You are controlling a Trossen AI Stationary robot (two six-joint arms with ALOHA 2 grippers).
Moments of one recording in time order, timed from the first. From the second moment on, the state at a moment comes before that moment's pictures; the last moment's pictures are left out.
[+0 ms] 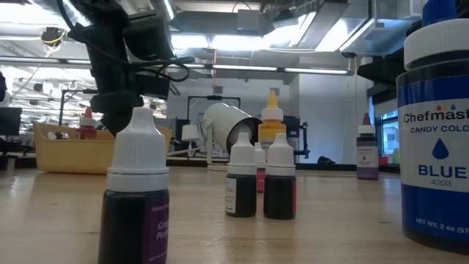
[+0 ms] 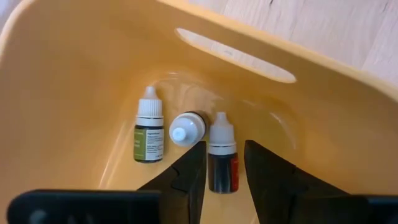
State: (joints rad) left arm 0.04 1.44 0.74 -0.57 -0.21 -0.29; right arm -0.11 0.07 0.01 0.13 0.18 -0.03
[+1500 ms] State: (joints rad) left arm -0.55 1.52 0.89 0.24 -0.36 -0.16; right arm -0.11 0.07 0.01 0.15 0.18 0.00
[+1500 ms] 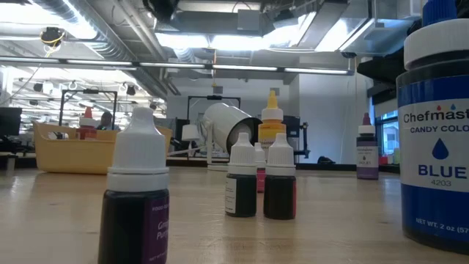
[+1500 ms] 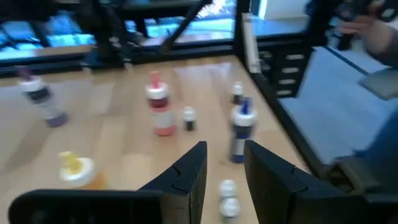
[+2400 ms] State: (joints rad) left arm -0.67 1.89 1.31 -0.30 -0.28 -0.67; right arm -0.11 0.07 0.01 0.05 0.18 0.10
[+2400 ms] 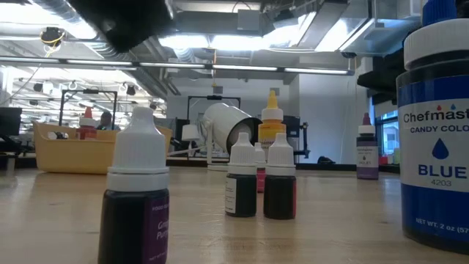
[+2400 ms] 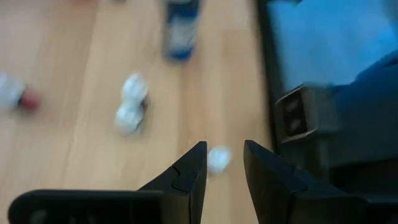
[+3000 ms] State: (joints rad) left arm -0.64 1.89 1.32 -0.50 -0.04 -1.14; right arm -0.11 0.07 0.01 0.04 0.17 0.12
